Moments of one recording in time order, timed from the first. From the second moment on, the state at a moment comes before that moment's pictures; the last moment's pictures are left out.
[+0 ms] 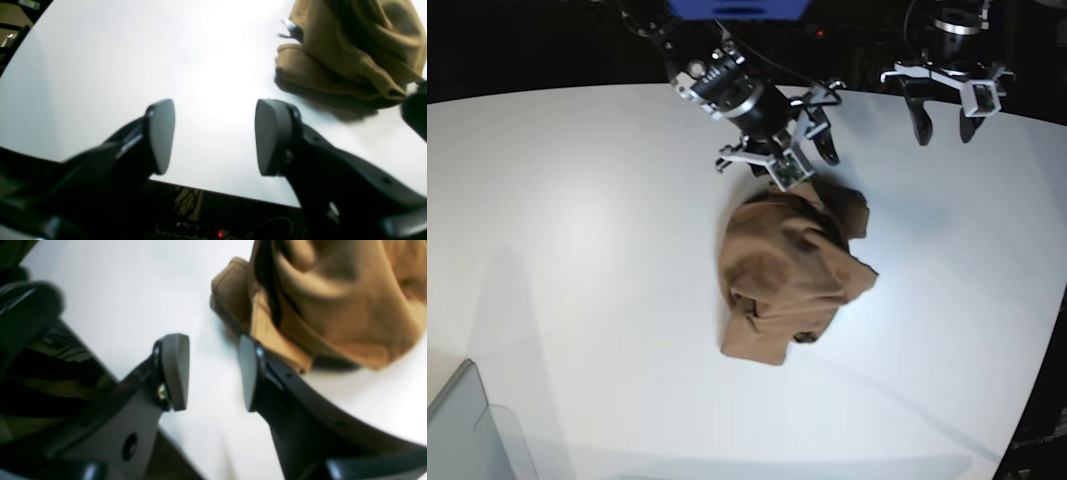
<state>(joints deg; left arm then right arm) 47.7 -8.9 -10.2 113.2 -15.0 0.1 0.8 -13.7 2.2 -38.8 102.9 4.1 -0.2 -31.9</state>
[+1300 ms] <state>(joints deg) 44.9 -9.0 -10.6 112.2 -14.8 0.1 0.9 -9.7 2.4 -35.8 111.4 4.6 -9.0 -31.9</state>
